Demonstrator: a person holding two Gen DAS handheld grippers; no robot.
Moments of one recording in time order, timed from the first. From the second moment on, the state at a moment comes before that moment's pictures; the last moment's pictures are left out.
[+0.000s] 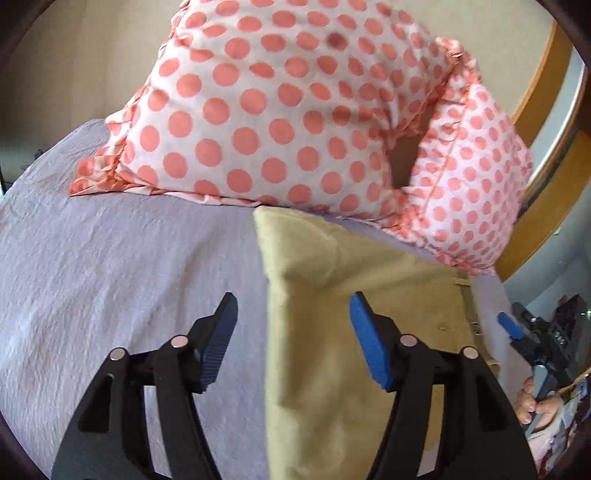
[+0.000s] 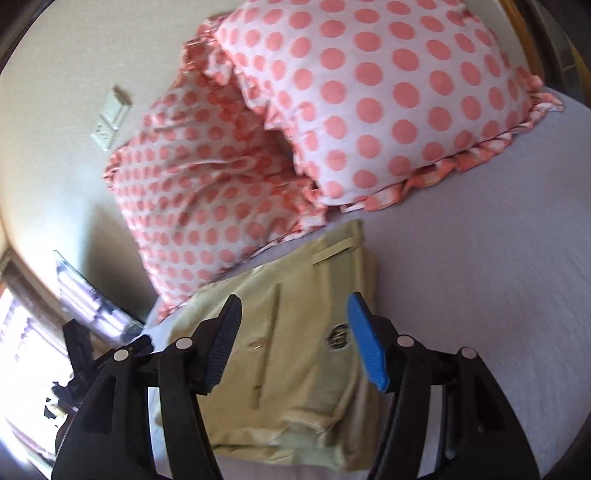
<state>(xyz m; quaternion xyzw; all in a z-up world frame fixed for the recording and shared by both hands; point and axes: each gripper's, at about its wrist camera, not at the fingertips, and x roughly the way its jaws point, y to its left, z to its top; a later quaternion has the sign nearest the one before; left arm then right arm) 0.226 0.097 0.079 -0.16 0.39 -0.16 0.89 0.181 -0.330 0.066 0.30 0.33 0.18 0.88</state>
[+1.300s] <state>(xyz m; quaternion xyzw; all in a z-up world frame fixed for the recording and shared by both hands) 0.026 0.023 0.010 0.02 0.36 -0.05 0.93 0.022 -0.184 0.001 0.00 0.31 0.03 0.95</state>
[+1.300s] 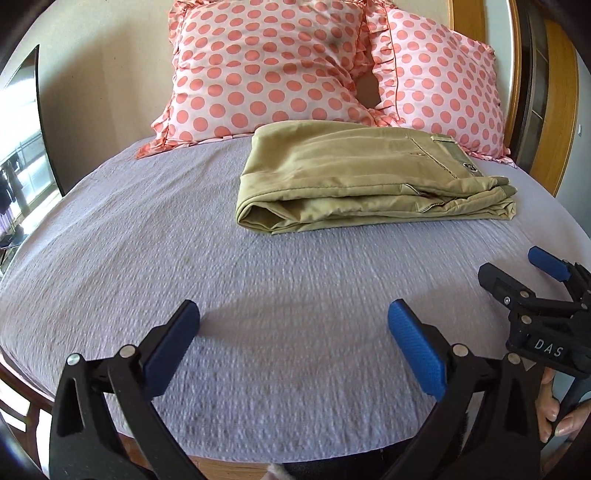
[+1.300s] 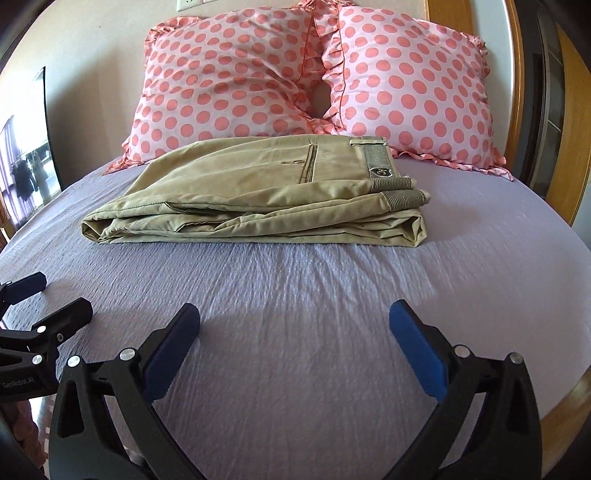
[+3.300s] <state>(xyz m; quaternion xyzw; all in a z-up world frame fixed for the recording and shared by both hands) 0.025 0.022 0.010 0.02 0.35 -0.04 0.94 0.016 -0.183 -0.002 0.01 0.30 0.01 0.95</state>
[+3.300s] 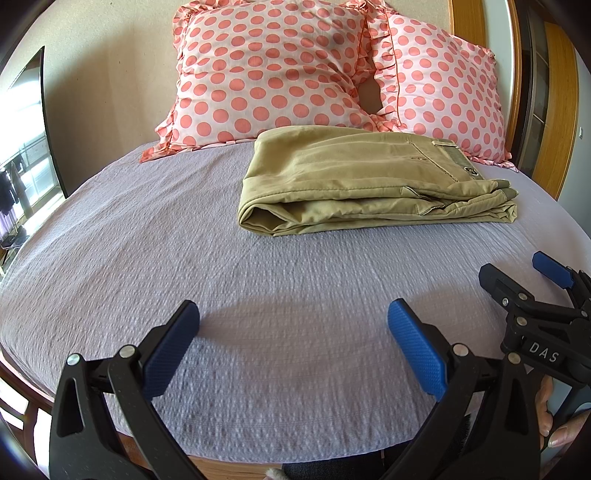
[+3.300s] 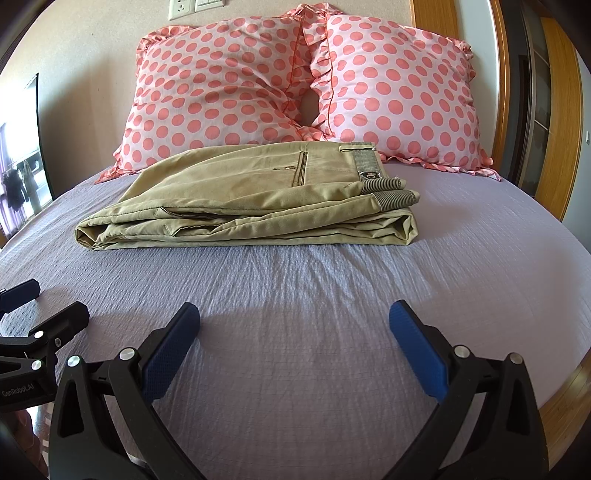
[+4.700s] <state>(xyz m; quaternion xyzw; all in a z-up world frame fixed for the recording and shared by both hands) 0.030 0.022 0.012 0.02 0.36 -0.04 0.93 0.015 -0.183 -0.002 0.01 0.30 0.01 0.96</state>
